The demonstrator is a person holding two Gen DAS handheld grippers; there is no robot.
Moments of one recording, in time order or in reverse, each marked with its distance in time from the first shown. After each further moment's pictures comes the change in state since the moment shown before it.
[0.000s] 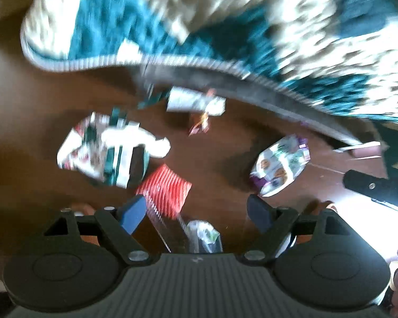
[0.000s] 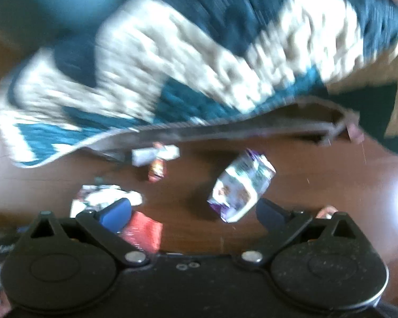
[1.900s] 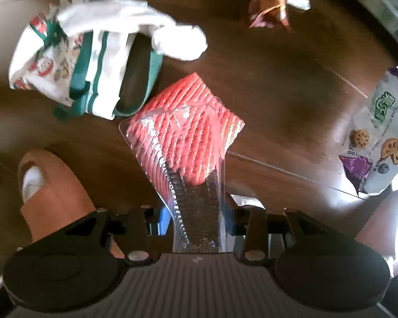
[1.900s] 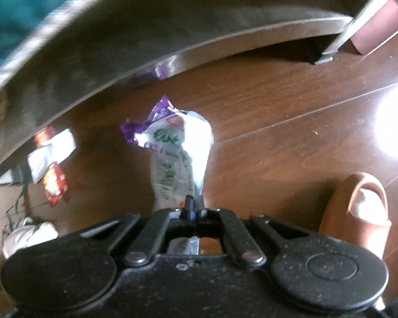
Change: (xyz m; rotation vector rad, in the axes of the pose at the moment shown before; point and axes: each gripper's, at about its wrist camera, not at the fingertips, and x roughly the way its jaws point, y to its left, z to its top) left arm 0.186 0.030 -0.023 -0.092 0.332 0.104; right arm 0.203 -0.069 0.005 0.275 0.190 -0.132
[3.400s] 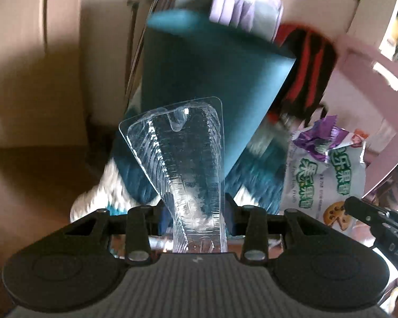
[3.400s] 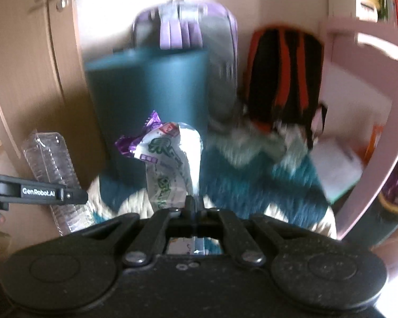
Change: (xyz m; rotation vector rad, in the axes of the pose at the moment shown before) left arm -0.493 -0.005 -0.165 0.270 -0.988 -0.287; right arm -0.487 0.074 -0.158 -0.501 -0.847 0.141
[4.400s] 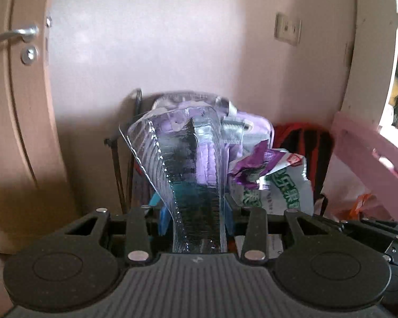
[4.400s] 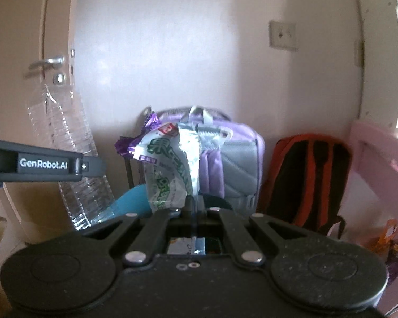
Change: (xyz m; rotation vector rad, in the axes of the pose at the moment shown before) left arm -0.011 -0.034 0.235 0.156 -0.239 0.025; right arm 0.049 0.029 0.230 -0.040 -0.201 0.039
